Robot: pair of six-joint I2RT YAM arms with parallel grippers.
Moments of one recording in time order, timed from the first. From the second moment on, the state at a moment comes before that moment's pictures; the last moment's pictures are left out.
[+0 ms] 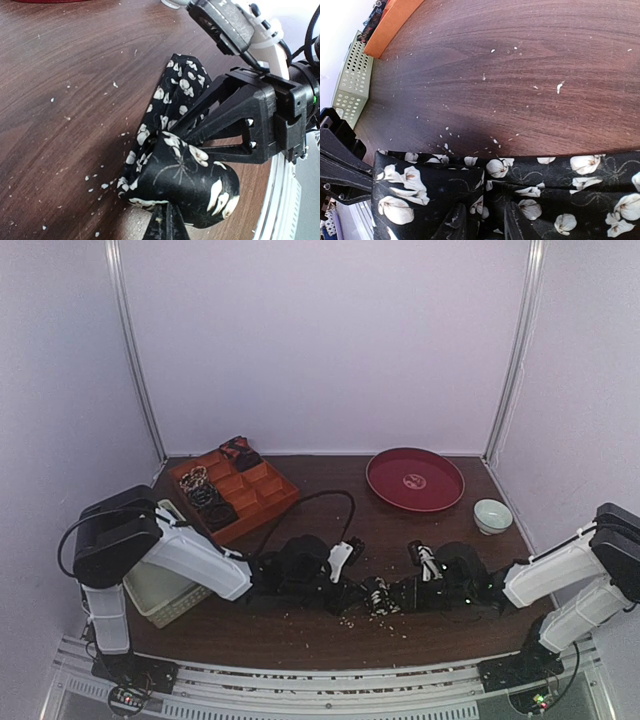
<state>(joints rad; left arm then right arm) -1.16 1.95 0.97 0.44 0.14 -0.48 0.83 1.41 0.30 0.44 -0.13 0.76</state>
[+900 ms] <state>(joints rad) -1.16 1.98 1.01 0.41 0.15 -0.47 0.83 1.26 0.30 0.27 0.03 0.74</state>
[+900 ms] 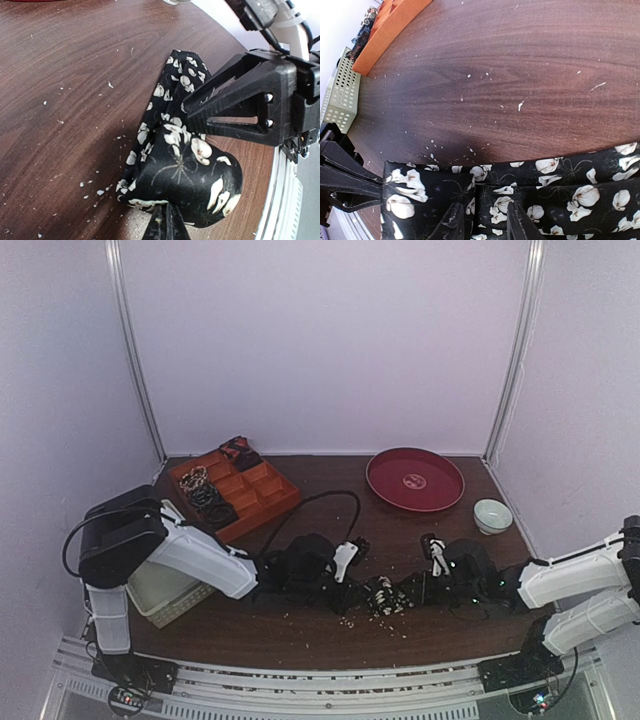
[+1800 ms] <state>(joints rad) -1.16 1.96 1.02 0.32 0.13 -0.47 0.88 1.42 0.30 0.51 -0.08 0.82</state>
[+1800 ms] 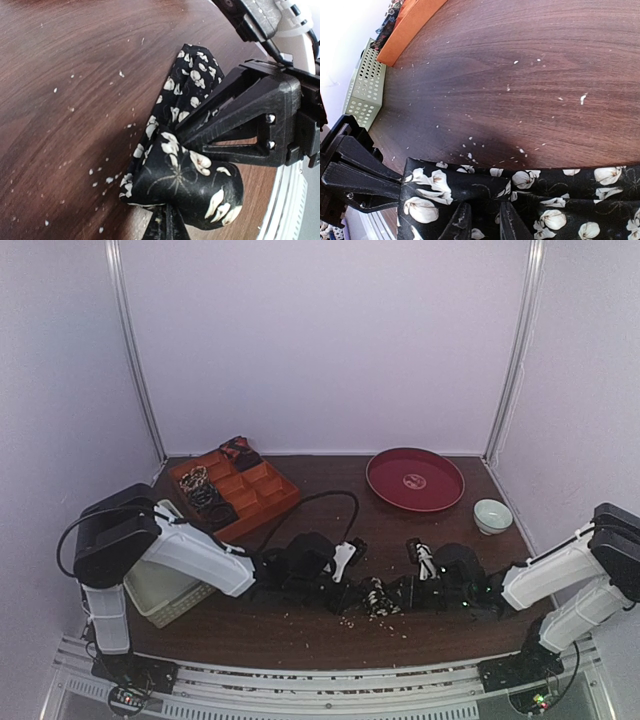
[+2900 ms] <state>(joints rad) -1.17 1.99 1.11 0.31 0.14 -0.45 0.89 1.37 0.29 0.40 0.03 0.76</state>
